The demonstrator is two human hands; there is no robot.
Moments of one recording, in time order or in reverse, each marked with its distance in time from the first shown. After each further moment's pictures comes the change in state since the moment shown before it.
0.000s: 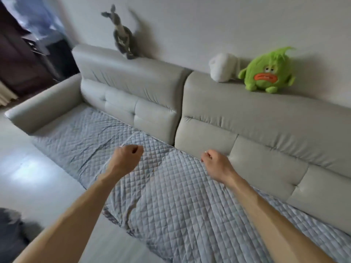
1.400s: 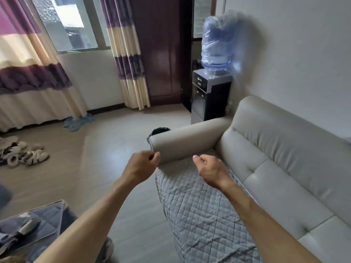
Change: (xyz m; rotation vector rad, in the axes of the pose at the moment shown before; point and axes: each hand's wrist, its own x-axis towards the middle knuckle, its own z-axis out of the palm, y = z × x) left_hand 0.403 -0.617 -0.496 -0.133 0.449 -0.327; right_hand 0.337 -0.783 0.581 -0.123 -0.295 -0.667
